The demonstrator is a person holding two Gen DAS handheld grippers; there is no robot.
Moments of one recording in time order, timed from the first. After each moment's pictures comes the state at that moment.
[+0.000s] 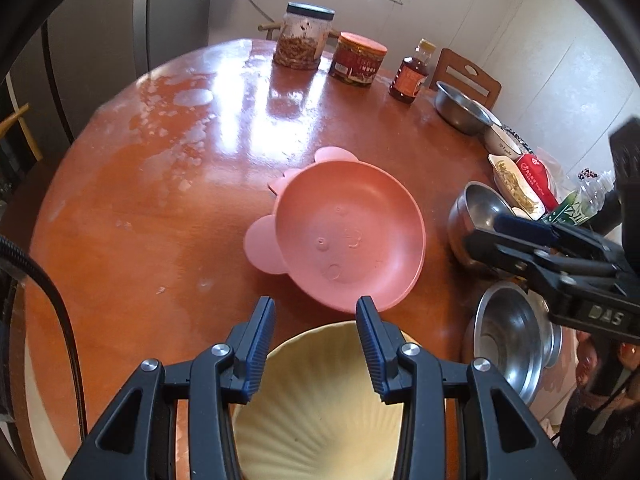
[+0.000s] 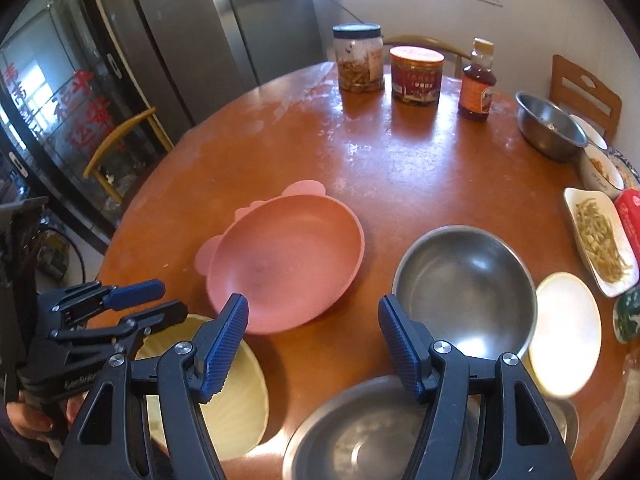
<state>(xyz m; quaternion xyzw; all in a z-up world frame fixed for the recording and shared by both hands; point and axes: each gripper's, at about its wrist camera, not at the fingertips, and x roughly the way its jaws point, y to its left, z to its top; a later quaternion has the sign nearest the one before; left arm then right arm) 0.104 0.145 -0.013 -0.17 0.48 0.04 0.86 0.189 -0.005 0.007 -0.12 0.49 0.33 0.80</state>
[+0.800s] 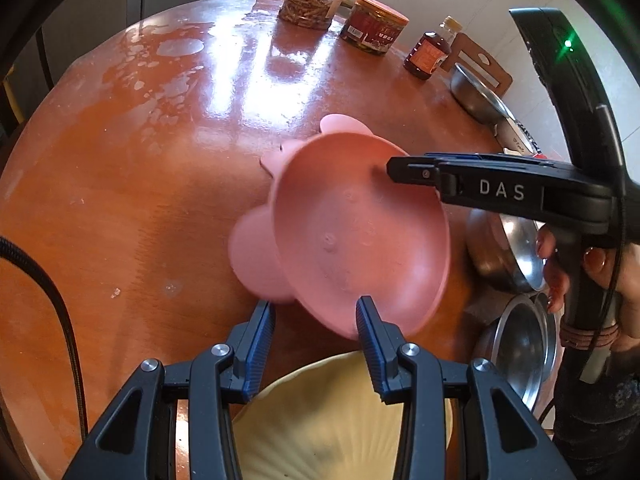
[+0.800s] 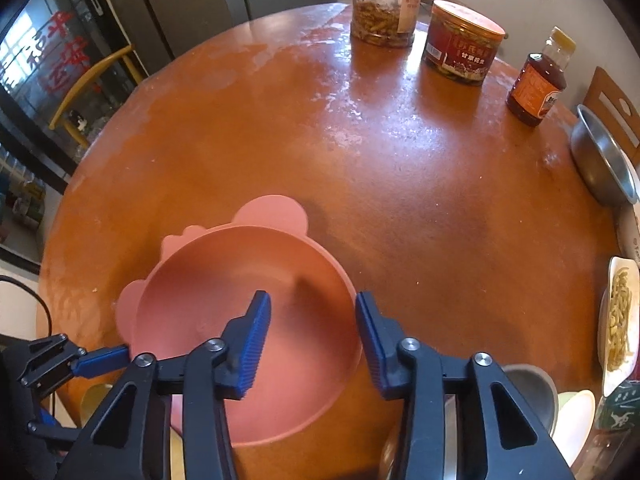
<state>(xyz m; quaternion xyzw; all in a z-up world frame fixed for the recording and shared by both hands) 0.134 0.159 -0.052 -0.21 0.52 0.02 0.82 0.273 0.073 -0.052 -0.21 0.55 0.31 0.74</state>
